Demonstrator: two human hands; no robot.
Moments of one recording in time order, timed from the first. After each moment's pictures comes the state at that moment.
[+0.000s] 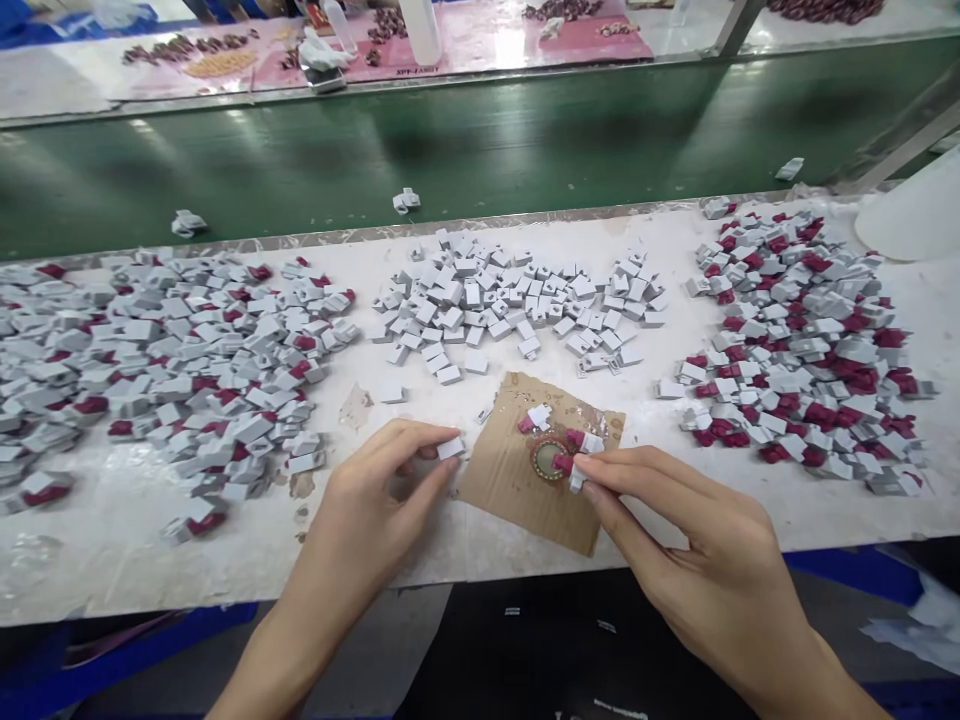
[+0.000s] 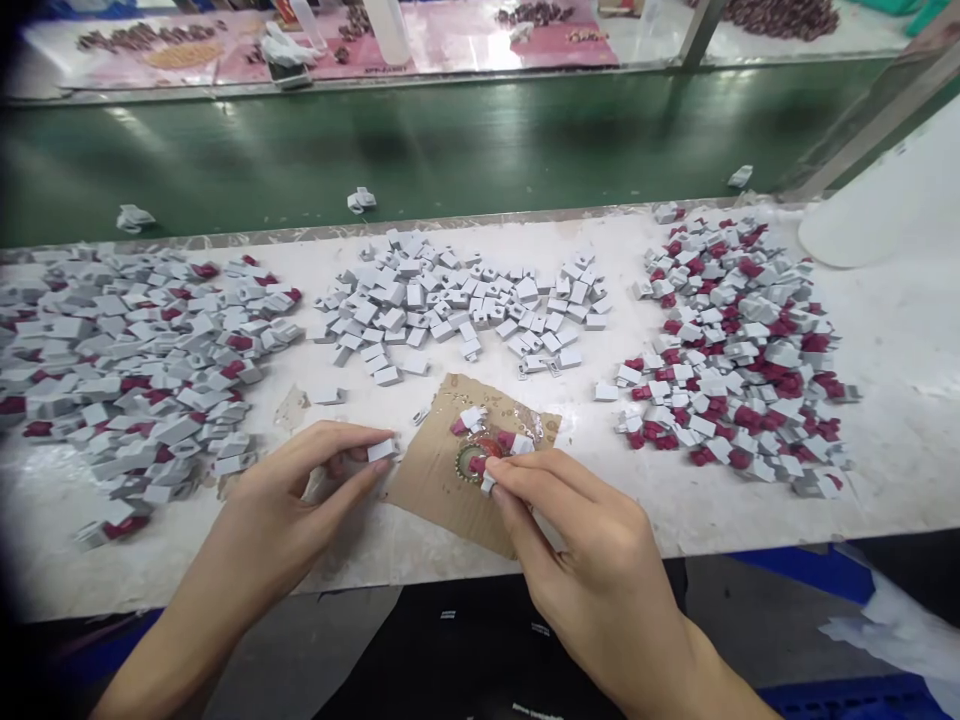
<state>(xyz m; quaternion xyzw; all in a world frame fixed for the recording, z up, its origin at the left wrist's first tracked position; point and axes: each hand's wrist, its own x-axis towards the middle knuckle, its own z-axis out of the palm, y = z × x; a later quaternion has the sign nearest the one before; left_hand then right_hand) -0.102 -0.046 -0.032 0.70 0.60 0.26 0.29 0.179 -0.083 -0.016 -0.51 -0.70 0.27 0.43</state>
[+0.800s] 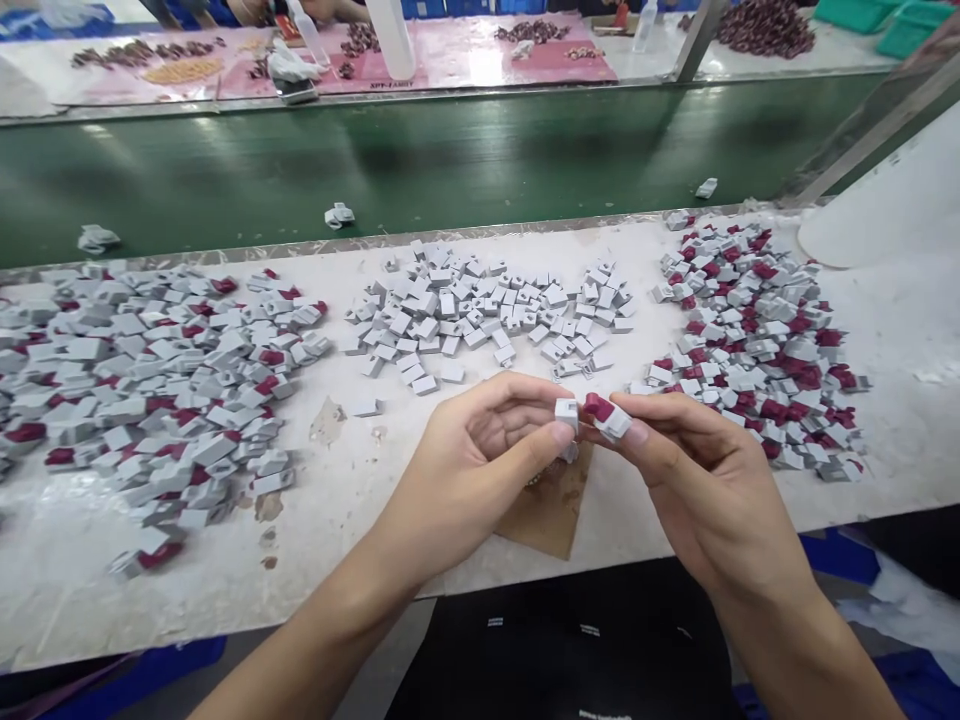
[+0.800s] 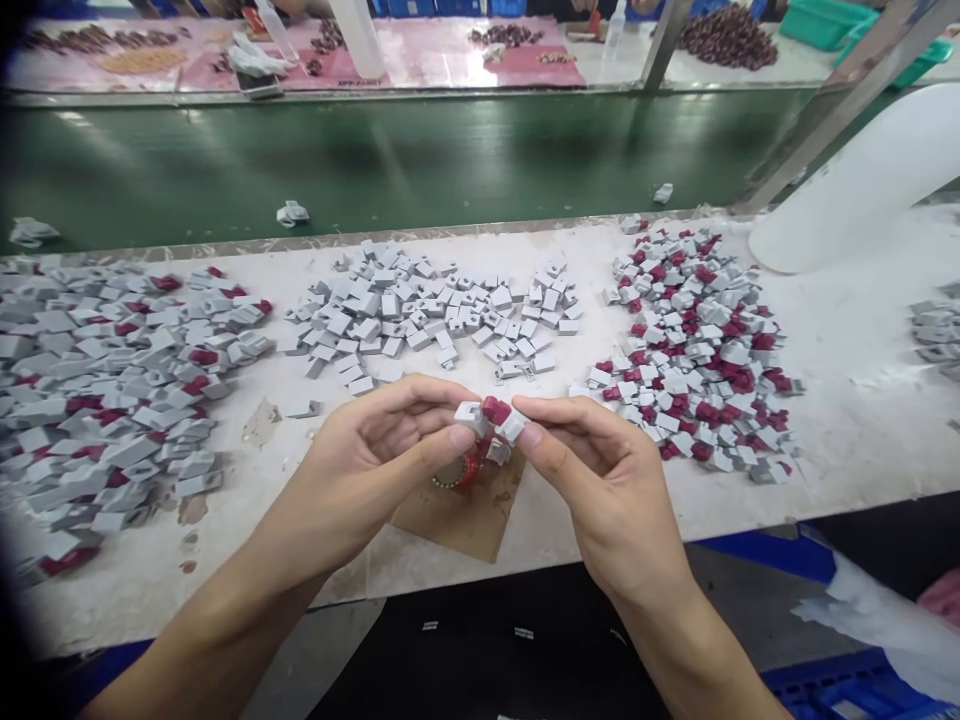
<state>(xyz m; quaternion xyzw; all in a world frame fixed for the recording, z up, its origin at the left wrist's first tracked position) -0.005 -0.009 0.004 0.45 0.41 0.36 0.71 0.198 -0.058 -0.014 -0.50 -0.37 0.53 0.57</state>
